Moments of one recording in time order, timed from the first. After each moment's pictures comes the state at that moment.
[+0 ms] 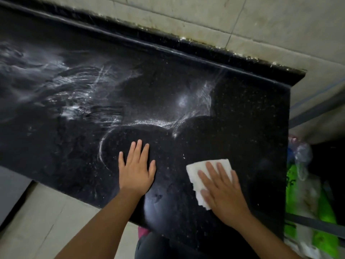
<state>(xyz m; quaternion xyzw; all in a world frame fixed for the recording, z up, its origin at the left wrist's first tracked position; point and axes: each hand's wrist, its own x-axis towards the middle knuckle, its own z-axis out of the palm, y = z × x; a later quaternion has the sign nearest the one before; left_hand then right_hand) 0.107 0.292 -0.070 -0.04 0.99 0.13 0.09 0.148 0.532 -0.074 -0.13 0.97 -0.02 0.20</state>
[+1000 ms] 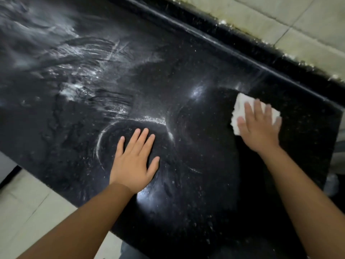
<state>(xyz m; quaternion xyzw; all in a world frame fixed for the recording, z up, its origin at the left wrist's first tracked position) 0.076 0.274 -0.091 0.00 1.00 0.07 0.02 -0.067 0.546 -0.066 -0.01 0.99 0.00 0.17</state>
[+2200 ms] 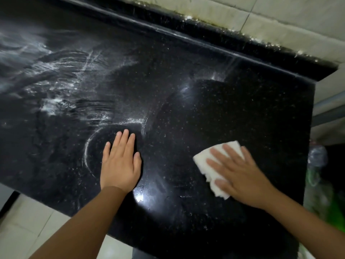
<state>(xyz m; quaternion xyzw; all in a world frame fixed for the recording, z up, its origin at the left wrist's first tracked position) 0.079 0.278 -0.086 -0.05 0.99 0.16 0.02 0.066 0.574 -0.073 -0.32 0.93 0.04 0.19</state>
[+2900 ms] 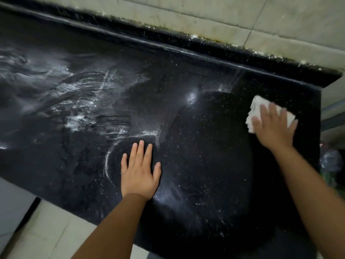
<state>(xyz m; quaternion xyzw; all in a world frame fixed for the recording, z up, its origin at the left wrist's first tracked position) 0.076 0.283 -0.078 -0.06 0.99 0.13 0.05 -0.044 0.590 -0.056 0.15 0.97 -0.05 0.17</state>
